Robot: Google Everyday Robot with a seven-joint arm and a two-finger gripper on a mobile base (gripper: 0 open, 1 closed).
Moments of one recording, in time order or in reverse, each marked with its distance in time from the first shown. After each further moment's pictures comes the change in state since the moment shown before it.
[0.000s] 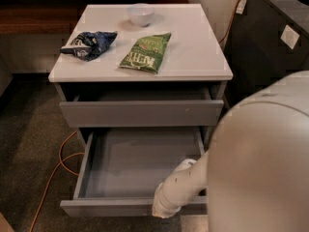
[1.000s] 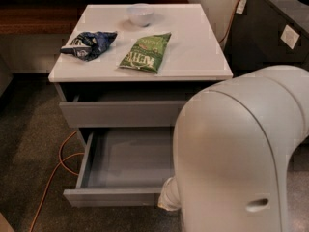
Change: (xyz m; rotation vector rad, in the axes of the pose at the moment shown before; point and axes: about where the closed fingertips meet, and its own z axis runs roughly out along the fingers) arm 0.026 -0.037 0.014 0.089 -0.015 0.154
